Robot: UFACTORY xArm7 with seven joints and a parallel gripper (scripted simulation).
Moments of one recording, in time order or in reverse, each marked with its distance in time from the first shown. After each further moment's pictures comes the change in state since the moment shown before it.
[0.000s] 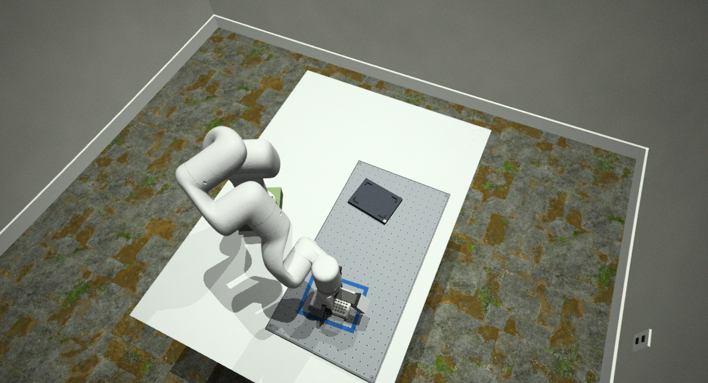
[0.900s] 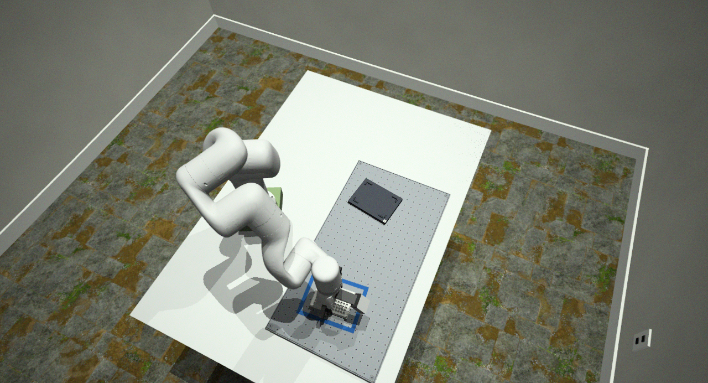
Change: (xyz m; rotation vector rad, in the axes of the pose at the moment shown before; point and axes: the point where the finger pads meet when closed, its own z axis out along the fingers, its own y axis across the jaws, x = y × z) arm 0.000 0.000 0.004 0.000 0.000 0.000
